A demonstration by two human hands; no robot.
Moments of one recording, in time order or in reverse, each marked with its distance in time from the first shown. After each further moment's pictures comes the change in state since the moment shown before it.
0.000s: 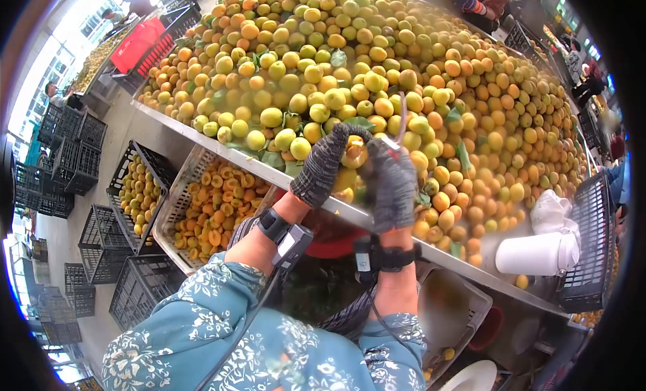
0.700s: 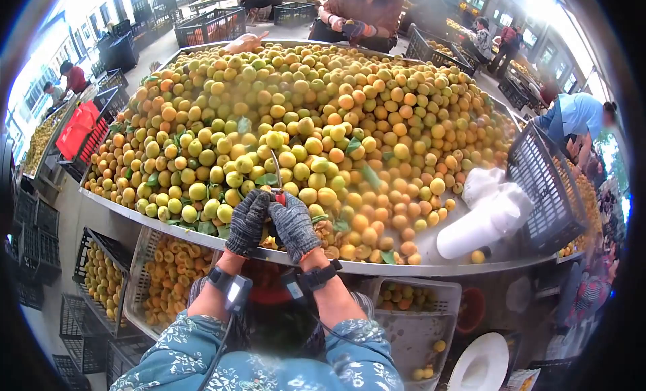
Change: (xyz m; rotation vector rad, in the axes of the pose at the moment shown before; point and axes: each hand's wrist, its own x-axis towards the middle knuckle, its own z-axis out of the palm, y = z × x) left_hand -0.008 -0.030 0.015 0.073 0.095 0.045; right_hand 0.021 0.031 -0.008 -0.294 -0.083 -0.090
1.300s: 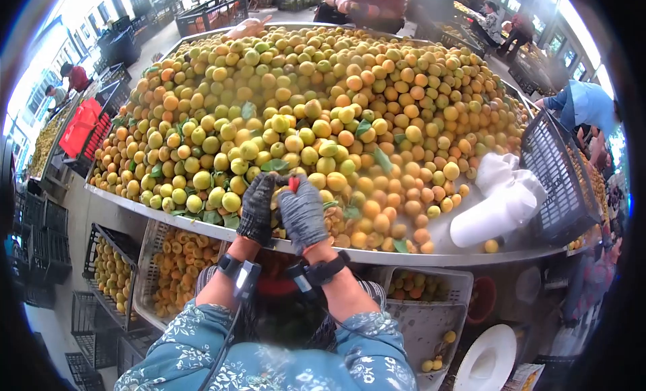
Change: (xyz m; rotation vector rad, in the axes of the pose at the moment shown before) left_hand 0.010 0.003 0.016 -0.077 0.115 -0.057; right_hand -0.009 -0.012 0.004 -0.112 0.208 -0.135
